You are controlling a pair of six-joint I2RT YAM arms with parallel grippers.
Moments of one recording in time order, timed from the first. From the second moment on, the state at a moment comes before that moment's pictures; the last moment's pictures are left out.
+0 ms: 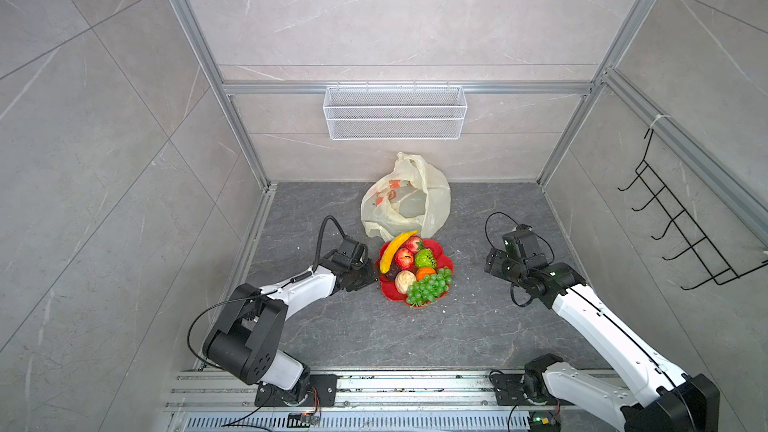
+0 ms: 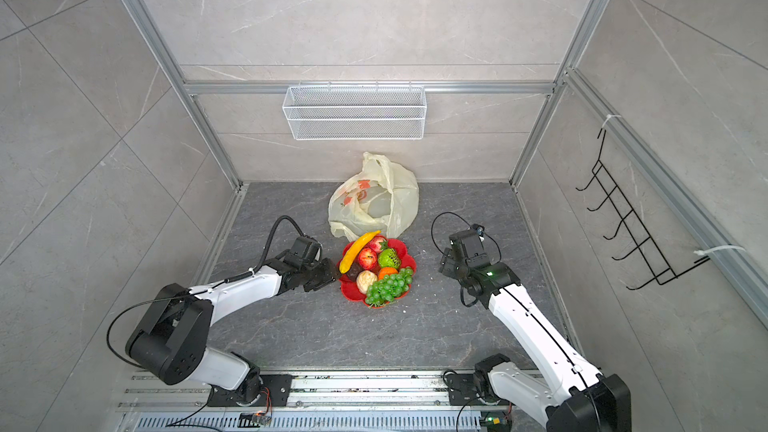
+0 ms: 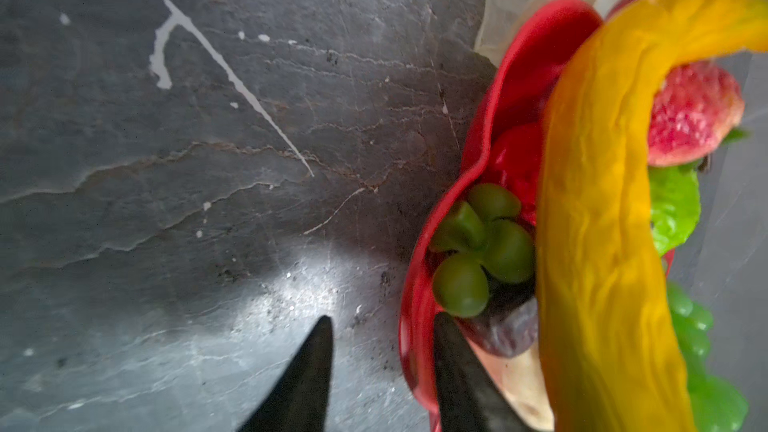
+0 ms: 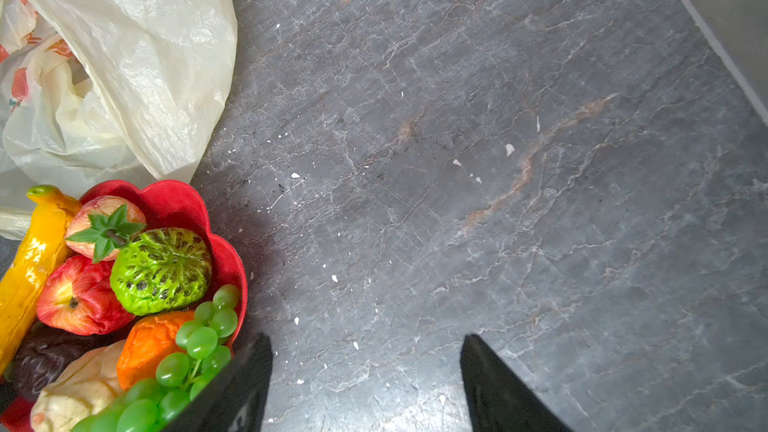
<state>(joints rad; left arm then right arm) -0.51 1.46 0.76 -0.28 0.19 -0.80 0.35 1.05 0.86 -0.70 0.26 0.58</state>
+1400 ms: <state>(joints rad) 0.00 1.49 0.36 0.65 -0.27 -0.05 0.15 1.52 0.34 0.72 0.32 0.03</state>
